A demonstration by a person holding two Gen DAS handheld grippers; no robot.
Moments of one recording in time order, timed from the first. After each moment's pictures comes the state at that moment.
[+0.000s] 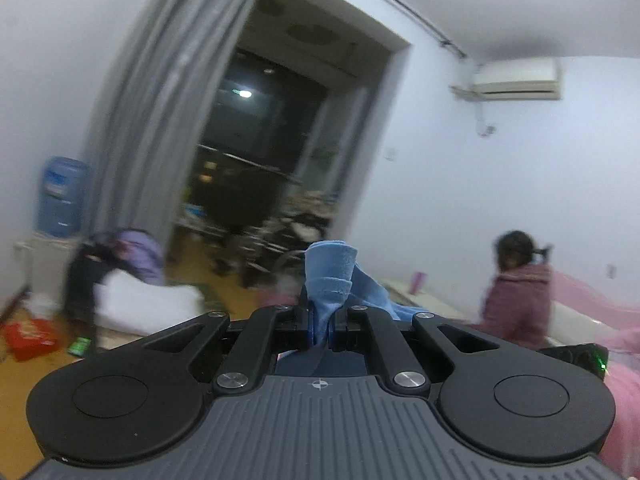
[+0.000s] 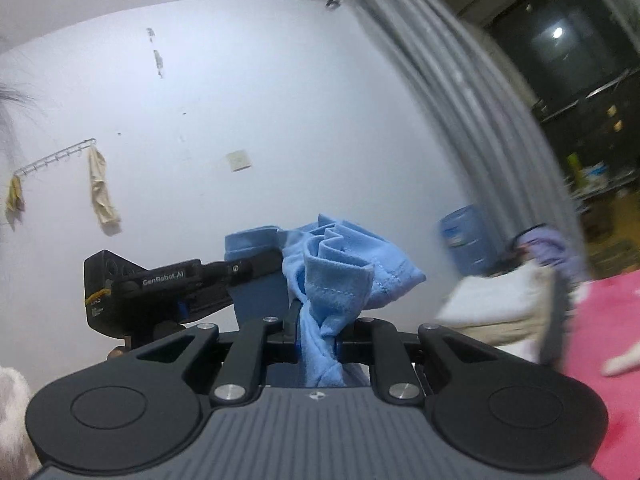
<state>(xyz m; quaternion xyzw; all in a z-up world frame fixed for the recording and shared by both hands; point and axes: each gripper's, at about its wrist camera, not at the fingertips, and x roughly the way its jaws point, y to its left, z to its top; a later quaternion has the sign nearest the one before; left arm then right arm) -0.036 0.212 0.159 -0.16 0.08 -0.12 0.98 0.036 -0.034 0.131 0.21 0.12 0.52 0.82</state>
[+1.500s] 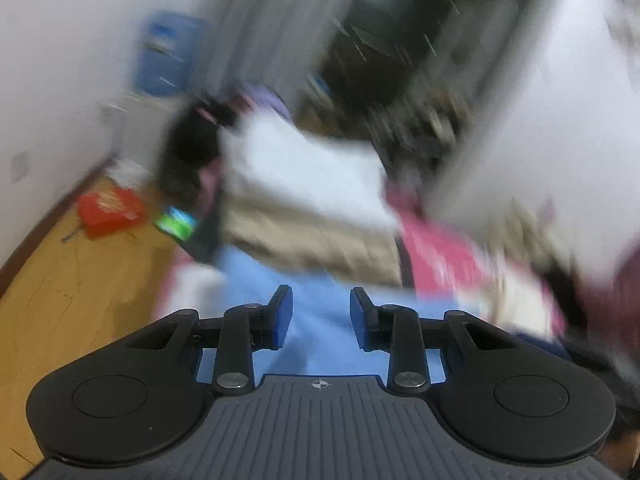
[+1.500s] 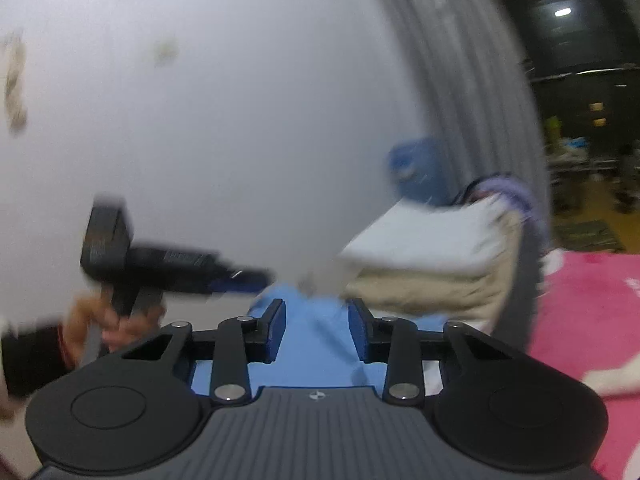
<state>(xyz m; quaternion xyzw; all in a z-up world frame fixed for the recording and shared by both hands) 0.121 0.286 0.002 -0.19 0.31 -0.02 0.93 0.189 0.085 0.007 0.05 0.22 0.47 0.85</state>
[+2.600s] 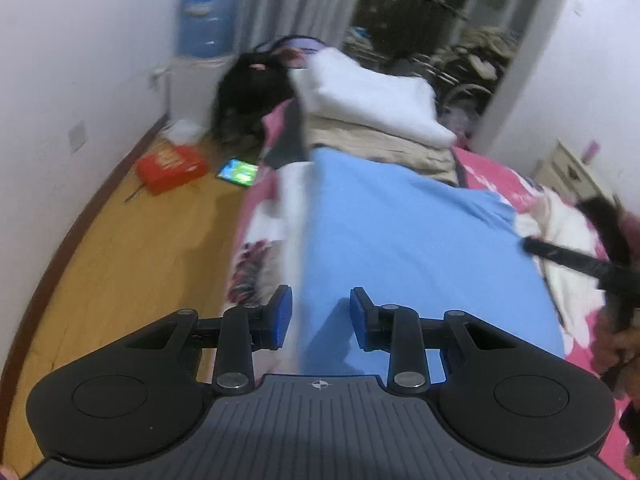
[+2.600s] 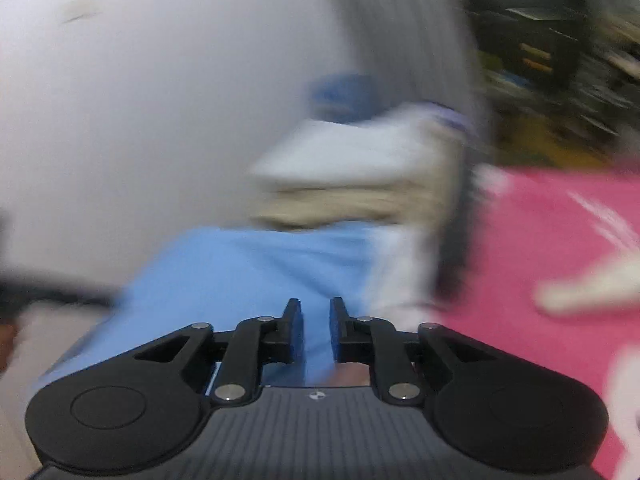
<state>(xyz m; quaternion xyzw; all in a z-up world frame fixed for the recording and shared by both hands) 0.031 0.329 -0.007 -0.17 0.37 0.05 0.91 0.223 0.042 -0.035 0.12 0.32 0.32 0.89</state>
